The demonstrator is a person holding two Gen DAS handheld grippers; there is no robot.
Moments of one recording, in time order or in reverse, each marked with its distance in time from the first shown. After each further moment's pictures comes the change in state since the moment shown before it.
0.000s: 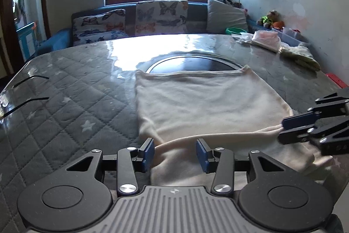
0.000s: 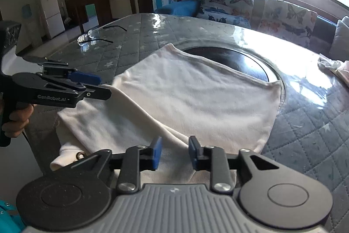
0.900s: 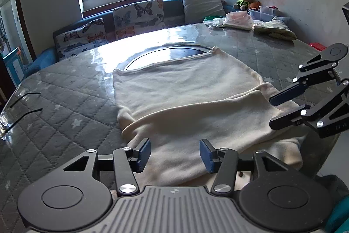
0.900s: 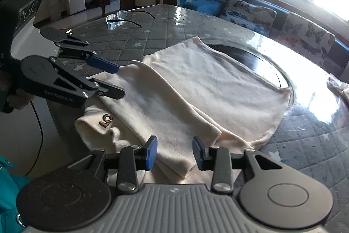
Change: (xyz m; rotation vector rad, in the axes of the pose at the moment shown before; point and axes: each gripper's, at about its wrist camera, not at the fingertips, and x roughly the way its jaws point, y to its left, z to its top) left arm -0.035 -0.038 -0.029 0.179 0.005 -0.023; right arm -0.031 0.027 -0.025 -0.185 0.019 0.032
